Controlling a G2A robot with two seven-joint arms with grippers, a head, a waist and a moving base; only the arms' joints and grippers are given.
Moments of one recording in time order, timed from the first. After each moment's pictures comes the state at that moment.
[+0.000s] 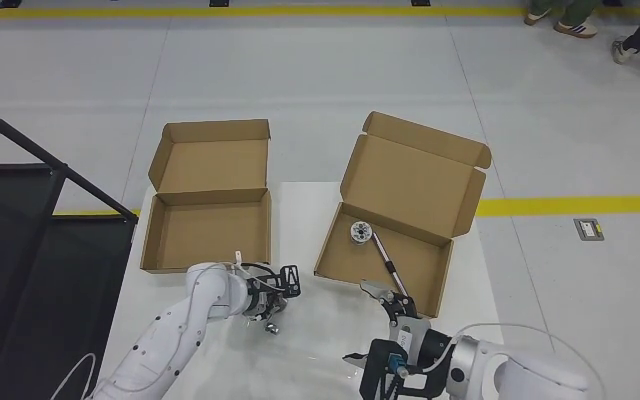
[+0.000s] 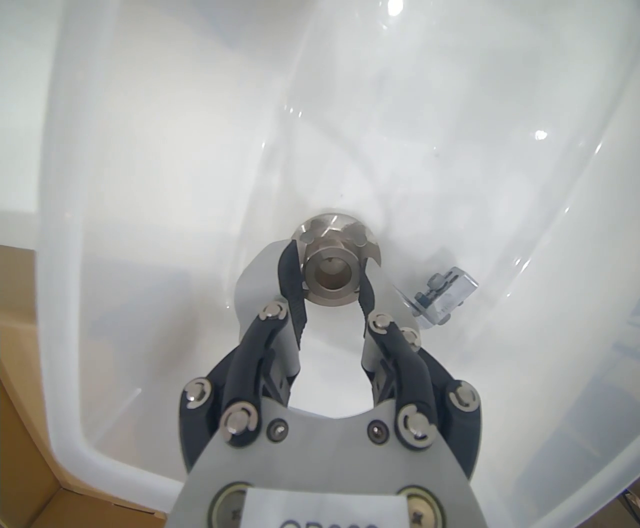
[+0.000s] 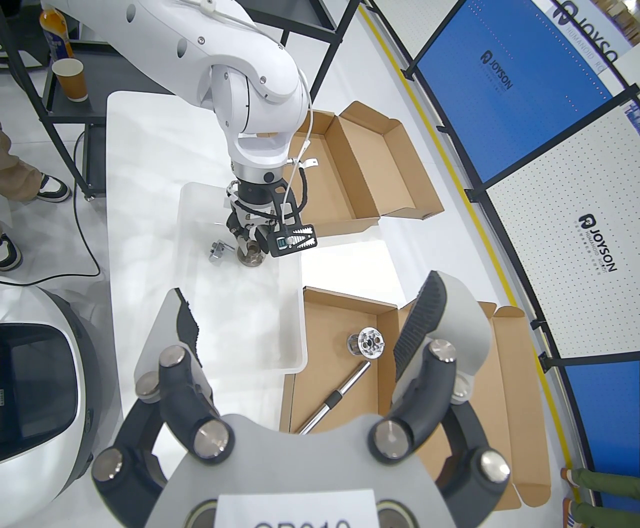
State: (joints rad) left arm 0.76 -1.10 -0.92 -1.31 1.41 -0.91 -0.71; right arm -1.36 -1.30 1.38 -2.34 -1.52 -0.99 0.55
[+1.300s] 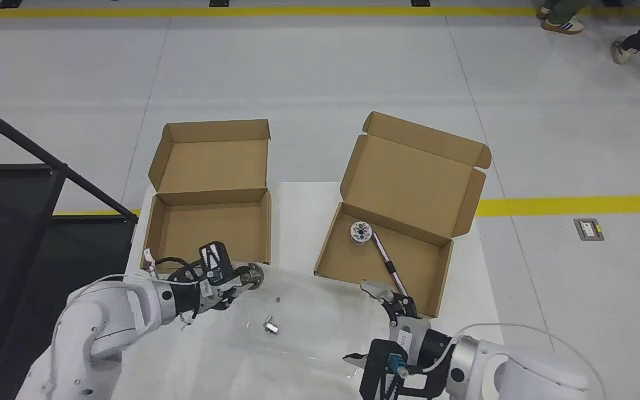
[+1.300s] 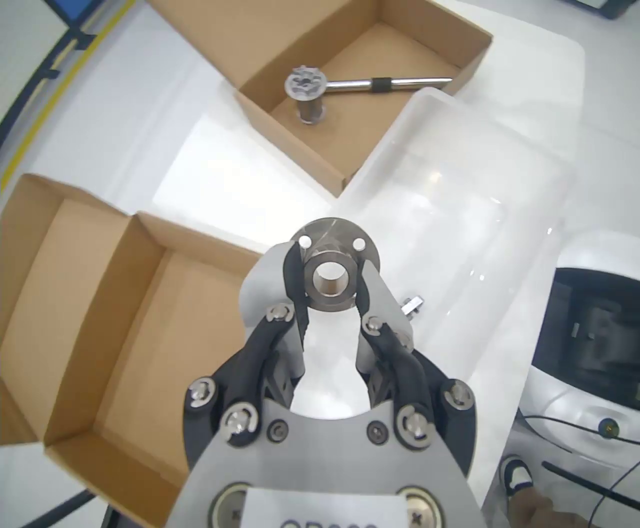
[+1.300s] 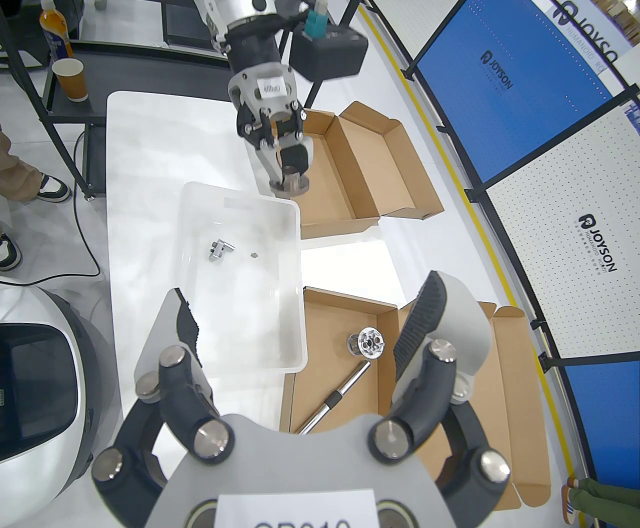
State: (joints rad) left arm 1.18 -0.96 -1.57 -1.79 1.15 -0.96 -0.50; right arm -1.36 -1.30 1.38 -2.34 -1.52 -0.99 0.55
